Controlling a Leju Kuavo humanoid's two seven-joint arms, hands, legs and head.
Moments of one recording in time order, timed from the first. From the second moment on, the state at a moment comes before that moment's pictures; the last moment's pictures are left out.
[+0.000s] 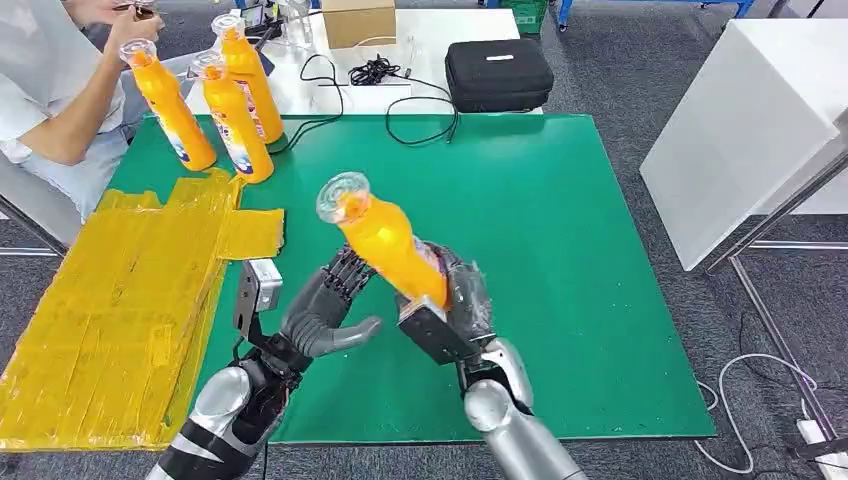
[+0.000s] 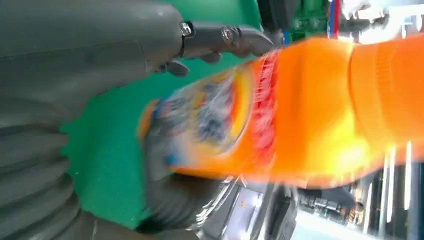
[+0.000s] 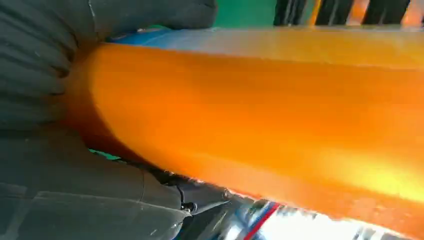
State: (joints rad) left arm -0.24 -0.04 -0.50 -1.40 0.31 -0.20 -0.17; right arm -0.26 0.18 0.52 -1.12 0.58 -0.30 -0.26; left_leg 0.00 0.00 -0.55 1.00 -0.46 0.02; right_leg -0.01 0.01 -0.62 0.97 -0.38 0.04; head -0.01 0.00
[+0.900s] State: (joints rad) left arm -0.22 -0.04 -0.45 -1.36 0.37 -0.12 -0.20; right arm -0.34 0.21 0.71 -0.96 0.52 -0.29 -0.26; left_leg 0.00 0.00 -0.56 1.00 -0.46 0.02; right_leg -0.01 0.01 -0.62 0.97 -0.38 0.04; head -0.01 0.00
